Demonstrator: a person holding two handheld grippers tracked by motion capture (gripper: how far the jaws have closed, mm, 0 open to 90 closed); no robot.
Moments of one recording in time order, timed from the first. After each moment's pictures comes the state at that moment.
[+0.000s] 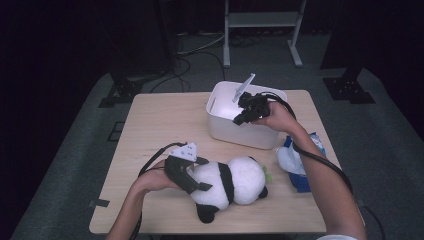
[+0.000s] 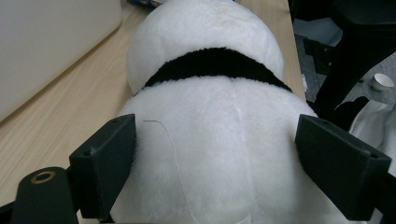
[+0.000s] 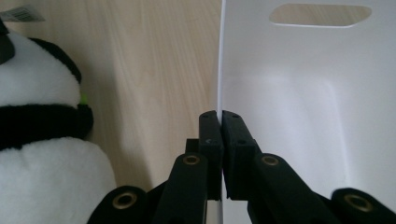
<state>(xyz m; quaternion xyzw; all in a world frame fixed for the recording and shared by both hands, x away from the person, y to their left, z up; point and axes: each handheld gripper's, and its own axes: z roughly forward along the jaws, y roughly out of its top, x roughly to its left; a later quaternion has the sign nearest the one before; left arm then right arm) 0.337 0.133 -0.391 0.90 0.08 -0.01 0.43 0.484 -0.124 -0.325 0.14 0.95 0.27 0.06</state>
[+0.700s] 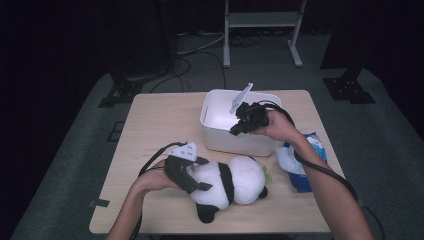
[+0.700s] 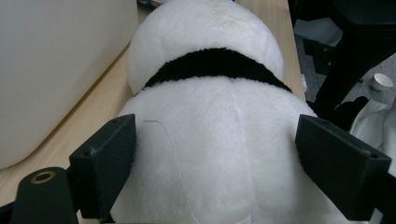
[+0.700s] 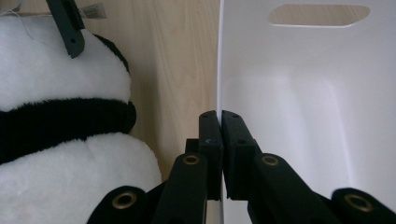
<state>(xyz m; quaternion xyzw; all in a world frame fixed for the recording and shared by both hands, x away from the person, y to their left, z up) 0.338 0.133 -0.390 0.90 0.08 -0.01 0.43 0.450 -0.115 -0.327 0.10 0.95 0.28 0.05</state>
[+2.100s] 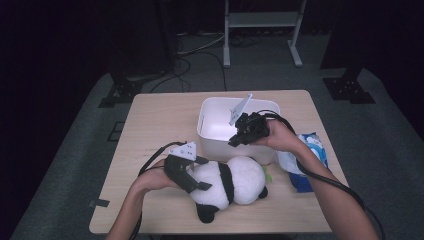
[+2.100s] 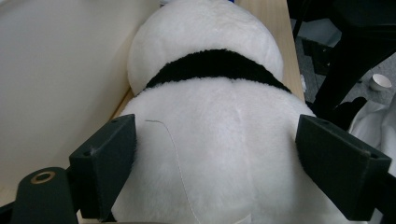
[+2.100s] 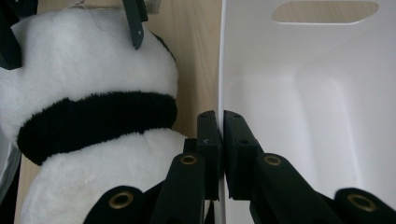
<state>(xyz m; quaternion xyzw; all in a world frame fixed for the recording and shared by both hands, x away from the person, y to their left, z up) 0.339 0.133 -0.389 0.90 0.08 -0.01 0.44 0.418 -0.111 -0.330 0.07 0.96 0.28 0.03</state>
